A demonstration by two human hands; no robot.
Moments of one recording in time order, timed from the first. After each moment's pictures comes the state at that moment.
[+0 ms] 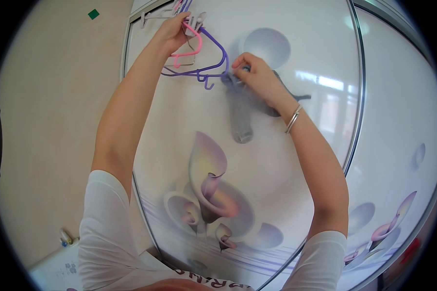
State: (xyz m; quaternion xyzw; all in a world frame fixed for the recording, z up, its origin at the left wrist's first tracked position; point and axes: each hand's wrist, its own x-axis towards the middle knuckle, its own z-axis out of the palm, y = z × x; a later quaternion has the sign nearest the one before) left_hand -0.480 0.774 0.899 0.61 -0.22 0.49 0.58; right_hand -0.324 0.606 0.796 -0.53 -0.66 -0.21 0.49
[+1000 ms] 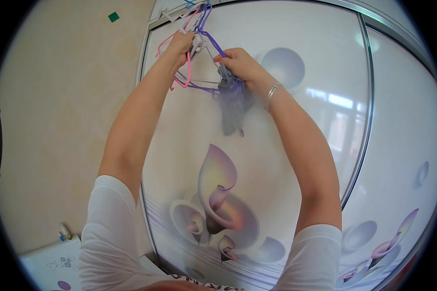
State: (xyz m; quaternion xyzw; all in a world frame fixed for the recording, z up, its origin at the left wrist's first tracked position) left_hand -0.493 0.798 0.914 0.60 -0.12 0.62 0.49; right_hand -0.375 0.651 0.861 -0.50 -0.69 -0.03 0.52
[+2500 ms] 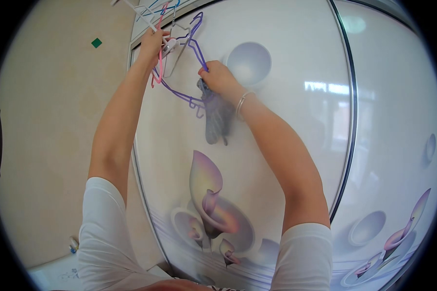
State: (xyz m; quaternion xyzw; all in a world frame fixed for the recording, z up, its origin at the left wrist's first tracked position) left_hand -0.511 0.790 0.956 0.63 -0.12 0.68 0.36; right_hand -0.352 0.661 0.865 -0.54 -0.65 -0.23 0.48
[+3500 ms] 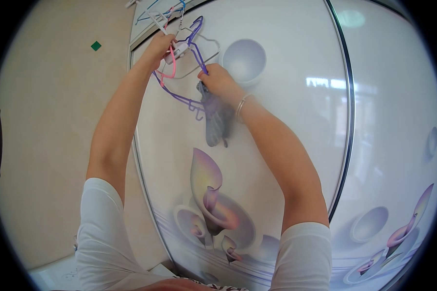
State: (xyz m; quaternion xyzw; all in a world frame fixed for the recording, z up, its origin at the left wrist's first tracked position) left_hand -0.499 0.781 0.957 0.71 -0.04 0.63 0.32; right_hand -0.347 0.668 0.867 -0.56 -0.63 -0.21 0.49
